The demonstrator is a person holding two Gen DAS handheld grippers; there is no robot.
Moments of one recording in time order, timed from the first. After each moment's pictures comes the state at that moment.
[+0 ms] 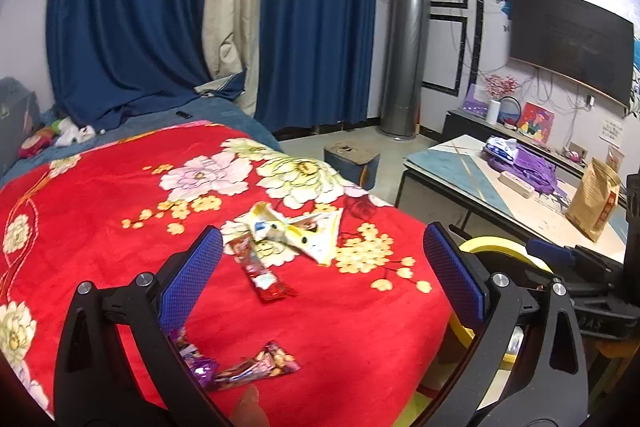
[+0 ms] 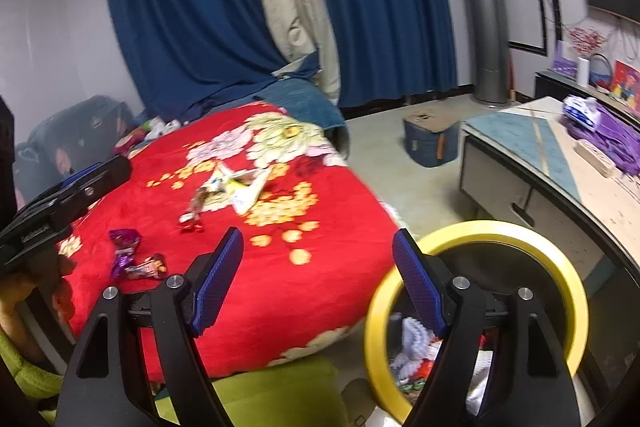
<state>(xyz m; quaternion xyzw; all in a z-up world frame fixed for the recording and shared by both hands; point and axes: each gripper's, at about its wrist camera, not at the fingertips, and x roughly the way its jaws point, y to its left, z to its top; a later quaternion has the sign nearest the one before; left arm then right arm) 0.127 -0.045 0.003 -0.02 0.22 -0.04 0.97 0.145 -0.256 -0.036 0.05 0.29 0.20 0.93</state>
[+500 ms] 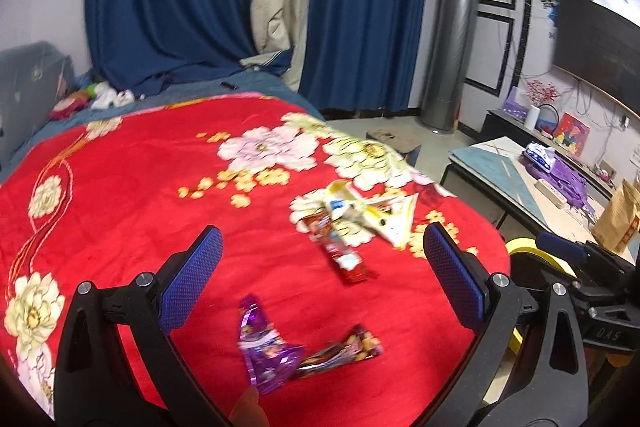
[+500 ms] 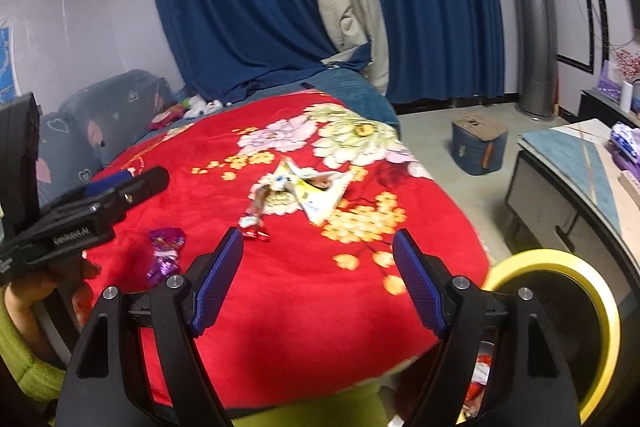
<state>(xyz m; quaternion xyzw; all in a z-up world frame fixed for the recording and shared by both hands) 0.126 0.019 -0.006 -0.06 0.26 0.03 0.96 0.163 -0.182 -0.026 0.02 0.30 0.27 0.91</state>
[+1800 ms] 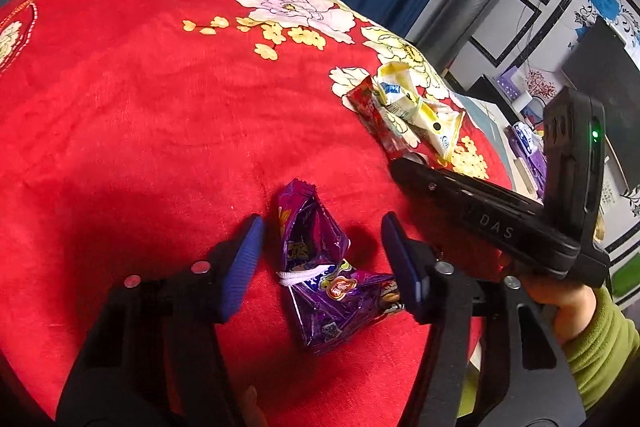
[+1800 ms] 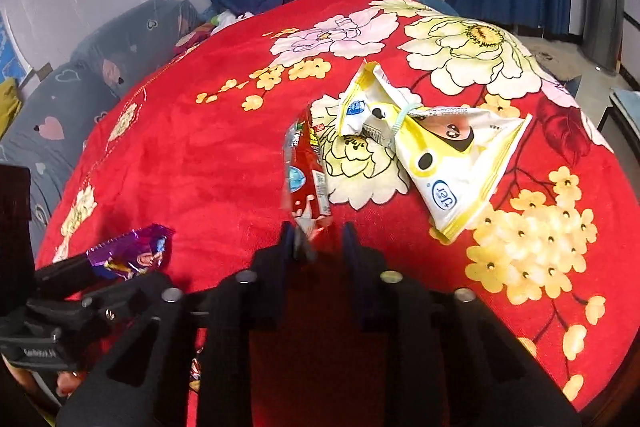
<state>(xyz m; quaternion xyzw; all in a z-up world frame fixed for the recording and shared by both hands) 0.142 0.085 -0.091 -0.20 0.42 -0.03 0.88 0.257 -0.061 -0.103 -0.01 0.45 0.34 0.83</state>
